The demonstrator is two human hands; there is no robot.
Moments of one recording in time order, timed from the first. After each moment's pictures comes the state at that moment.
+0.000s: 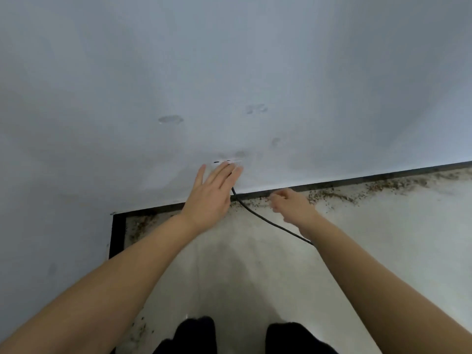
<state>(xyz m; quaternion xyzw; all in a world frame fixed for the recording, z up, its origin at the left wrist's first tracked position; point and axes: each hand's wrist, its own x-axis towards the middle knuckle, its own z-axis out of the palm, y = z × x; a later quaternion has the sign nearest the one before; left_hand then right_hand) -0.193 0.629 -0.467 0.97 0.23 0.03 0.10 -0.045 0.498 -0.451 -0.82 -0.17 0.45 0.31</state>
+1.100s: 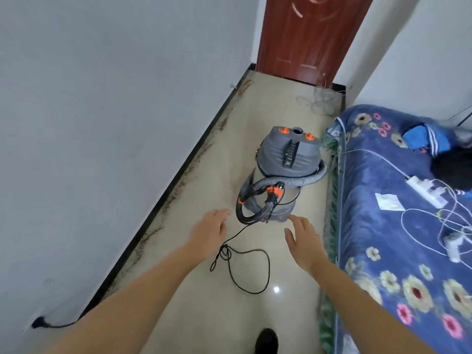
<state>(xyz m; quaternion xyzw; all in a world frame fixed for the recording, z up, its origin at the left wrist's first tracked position) -0.042 0.128 -0.076 0.92 -0.17 -0.11 0.33 -0.113 -0.101 -0.072 -0.97 0.12 0.05 0.21</state>
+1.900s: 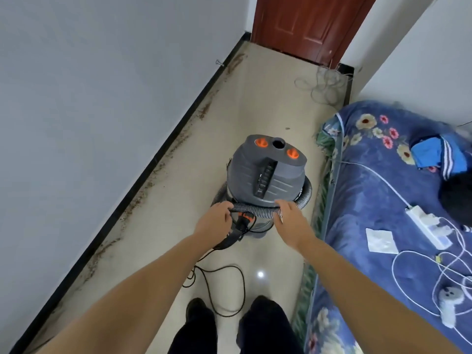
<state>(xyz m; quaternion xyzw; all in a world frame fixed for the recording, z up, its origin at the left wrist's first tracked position) 0.180 -0.095 -0.130 0.91 -0.08 -0.22 0.34 0.141 -0.293 -0.107 -0.96 0.09 0.15 0.21</state>
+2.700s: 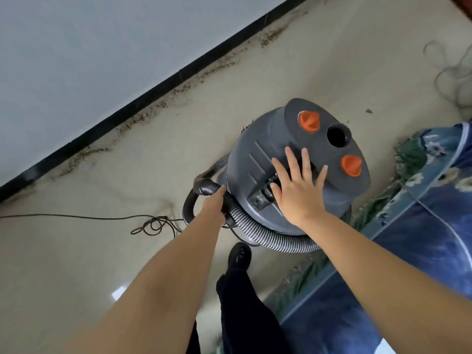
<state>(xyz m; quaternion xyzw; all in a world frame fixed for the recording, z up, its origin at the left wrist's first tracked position) 0.294 -0.228 -0.374 0.32 0.62 -0.18 0.70 0.353 -0.394 -0.292 -0.95 -0.23 0.18 -0.06</state>
